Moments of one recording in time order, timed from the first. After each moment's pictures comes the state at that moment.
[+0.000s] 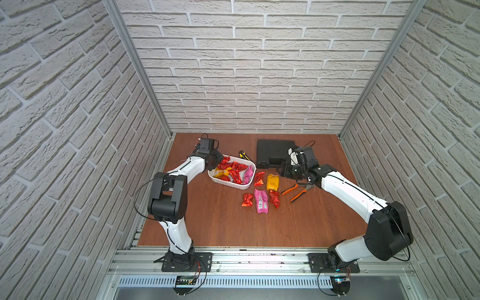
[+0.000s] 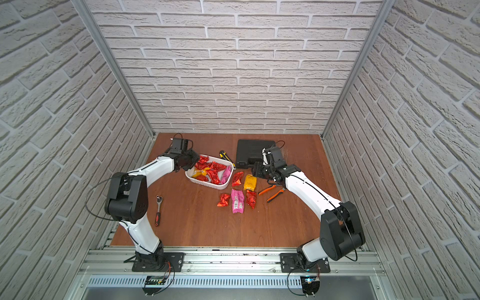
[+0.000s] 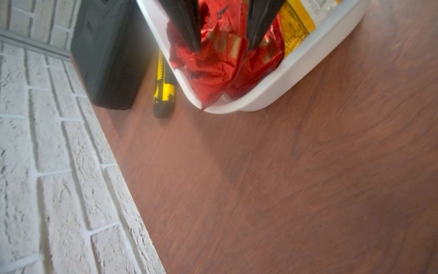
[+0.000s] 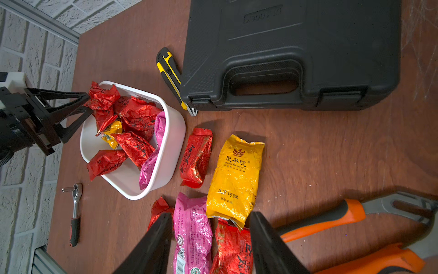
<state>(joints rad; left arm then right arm) -0.19 1.83 1.25 -0.28 0.08 -0.96 0.34 1.47 1.09 -0.47 -0.16 0.54</state>
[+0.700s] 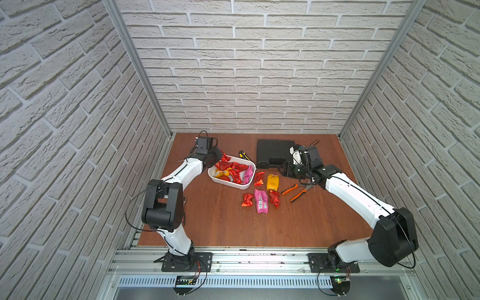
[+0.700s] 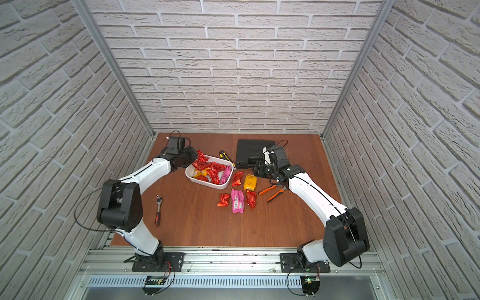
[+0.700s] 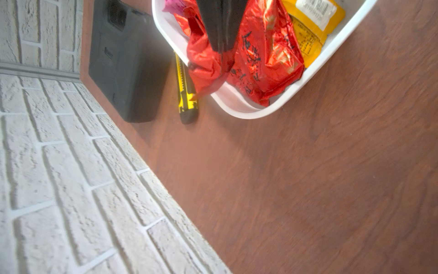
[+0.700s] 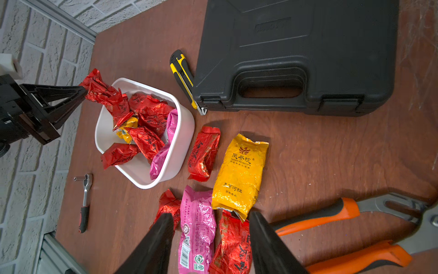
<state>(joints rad) -0.21 1.69 1.21 -0.25 0.10 -0.81 0.33 1.42 1.10 -0.49 -0.21 0.50</state>
